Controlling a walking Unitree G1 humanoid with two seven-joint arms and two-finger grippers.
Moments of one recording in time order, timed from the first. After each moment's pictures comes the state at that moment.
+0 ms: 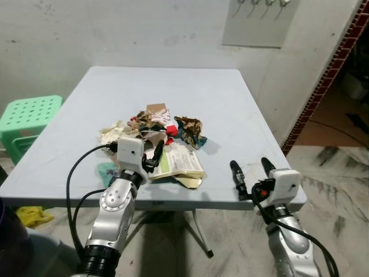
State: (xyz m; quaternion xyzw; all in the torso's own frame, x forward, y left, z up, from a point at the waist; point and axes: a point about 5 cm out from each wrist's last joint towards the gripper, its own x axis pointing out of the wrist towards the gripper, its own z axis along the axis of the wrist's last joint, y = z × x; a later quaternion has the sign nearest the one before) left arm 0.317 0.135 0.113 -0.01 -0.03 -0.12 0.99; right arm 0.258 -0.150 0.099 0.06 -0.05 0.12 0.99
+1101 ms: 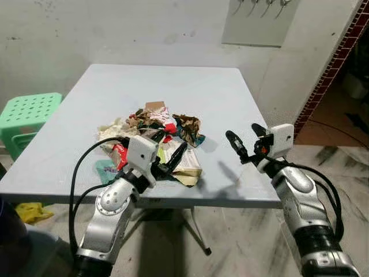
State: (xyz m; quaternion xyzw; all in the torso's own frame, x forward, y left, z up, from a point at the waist) left arm 0.291 0.114 0.148 0.03 -0.09 -0.28 0.95; right arm 0.350 -0.174 0.137 0.03 -0.04 0.22 0.97
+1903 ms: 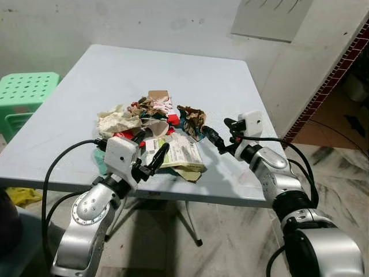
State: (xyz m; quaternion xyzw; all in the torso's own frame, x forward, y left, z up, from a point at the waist) left arm 0.270 0.136 0.158 0.03 -0.07 -0.25 0.97; right arm 0.382 -0.132 0.146 0.04 0.01 0.29 0.96
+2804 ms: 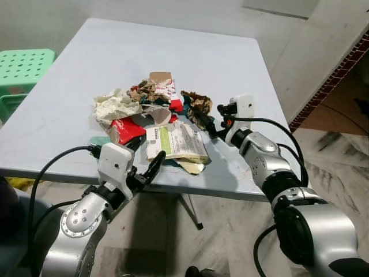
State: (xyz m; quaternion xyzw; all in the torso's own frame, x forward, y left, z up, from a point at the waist) left arm 0.249 0.141 0.166 0.04 -0.05 -0.25 0.97; right arm 0.398 -0.109 0.172 0.06 0.00 0.28 0.96
